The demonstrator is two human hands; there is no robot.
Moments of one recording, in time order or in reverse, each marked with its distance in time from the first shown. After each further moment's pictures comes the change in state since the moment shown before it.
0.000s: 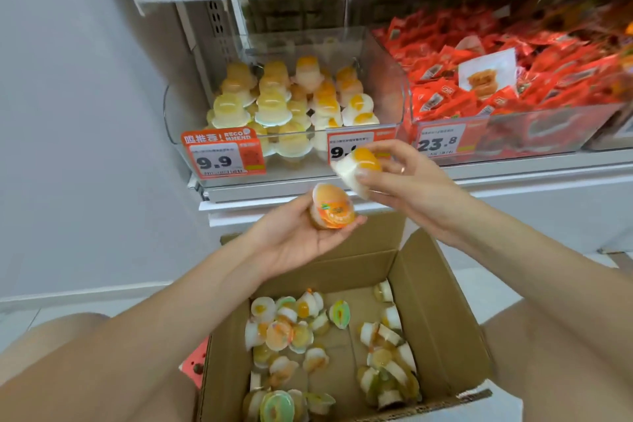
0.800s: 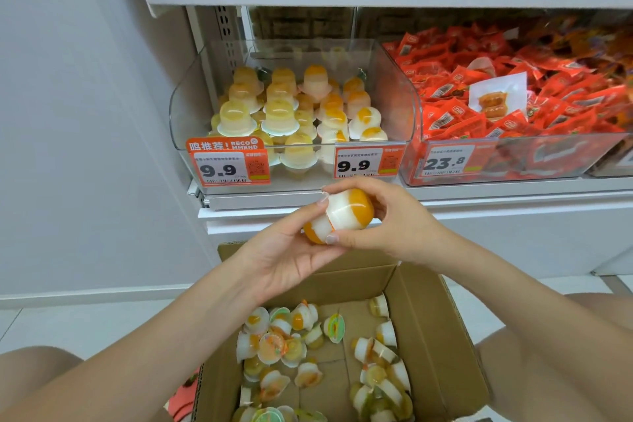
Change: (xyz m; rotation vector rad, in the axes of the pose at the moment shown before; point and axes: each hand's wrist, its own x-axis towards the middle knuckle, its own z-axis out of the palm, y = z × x) left_hand -0.020 0.005 -0.002 -0.054 -0.053 0.096; right_hand 0.010 0.013 0.018 -0.486 -0.178 -0.237
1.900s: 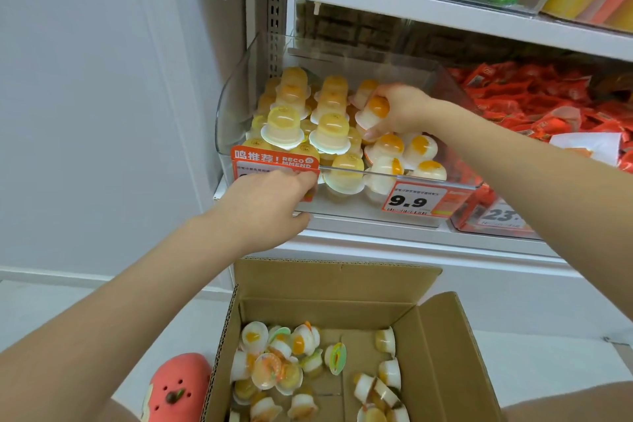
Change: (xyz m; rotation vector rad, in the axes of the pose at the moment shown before) left_hand 0.014 0.102 -0.052 2.247 0.369 0.541; right_hand 0.240 -0.006 -0.051 -0.861 -0.048 0.165
